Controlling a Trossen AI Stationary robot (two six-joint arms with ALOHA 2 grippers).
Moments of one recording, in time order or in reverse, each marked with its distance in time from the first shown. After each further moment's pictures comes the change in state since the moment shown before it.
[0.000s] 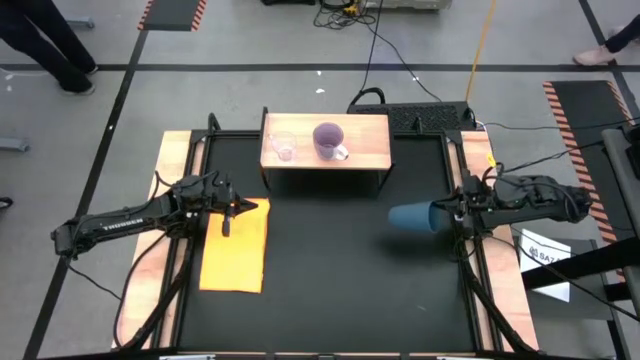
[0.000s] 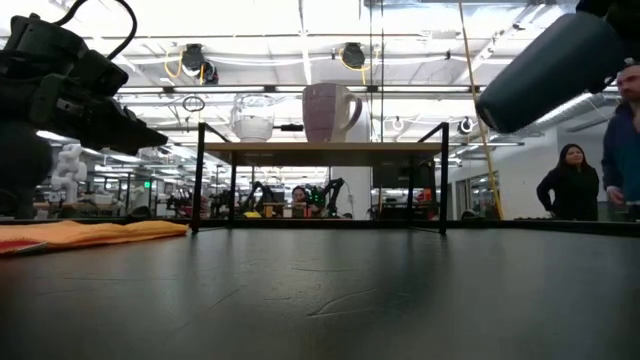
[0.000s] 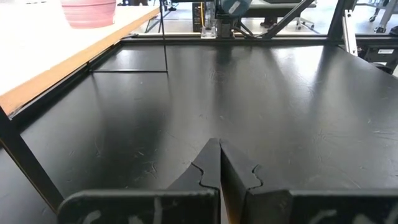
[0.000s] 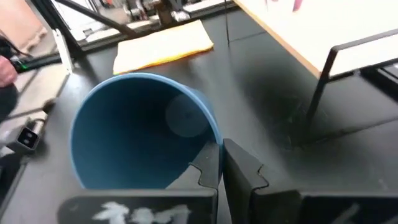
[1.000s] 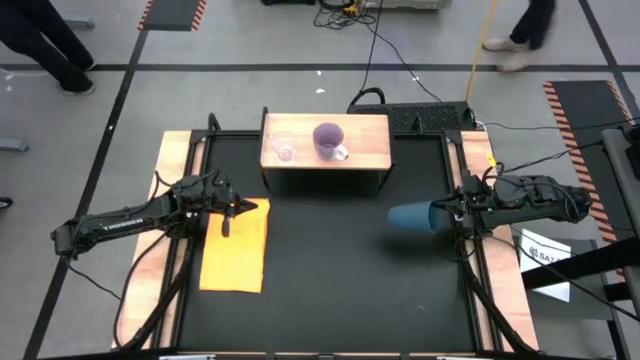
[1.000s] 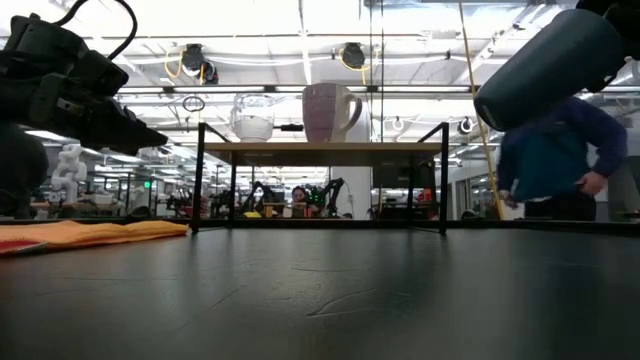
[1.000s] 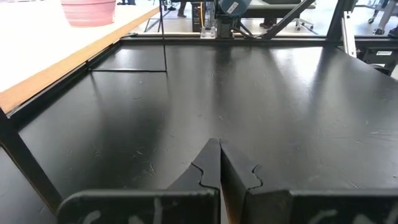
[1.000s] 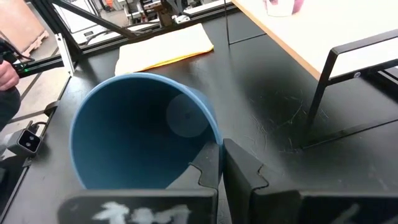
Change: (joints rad) left arm 0.000 0.000 0.000 -0.002 0.002 -0.010; right arm 0.000 0.000 0.000 0.003 -0.001 0.004
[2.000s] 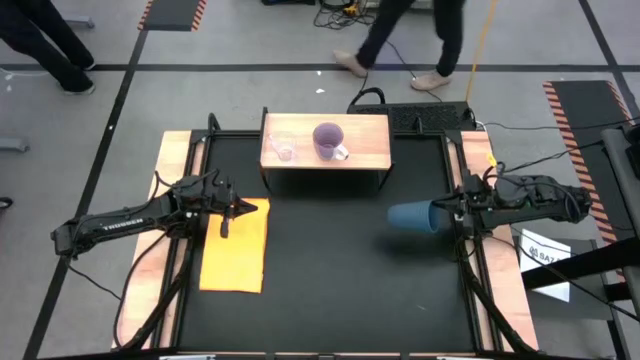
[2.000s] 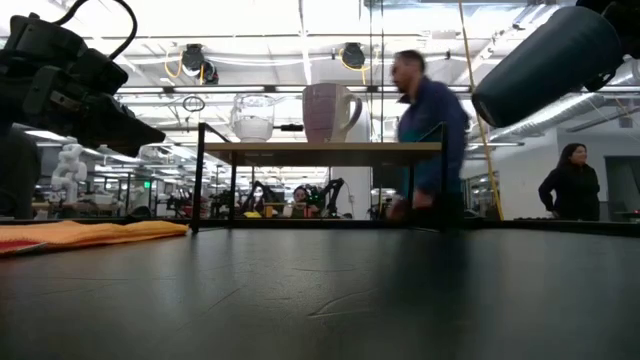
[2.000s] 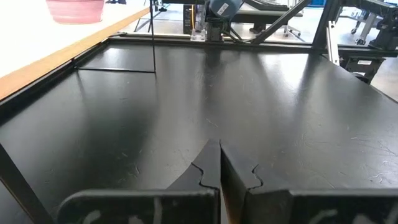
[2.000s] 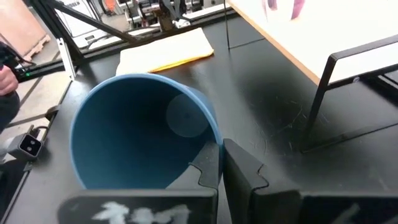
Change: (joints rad) left arm 0.000 0.000 0.000 0.009 0.046 -0.046; right arm 0.000 0.000 0.002 0.016 0.005 -0.002
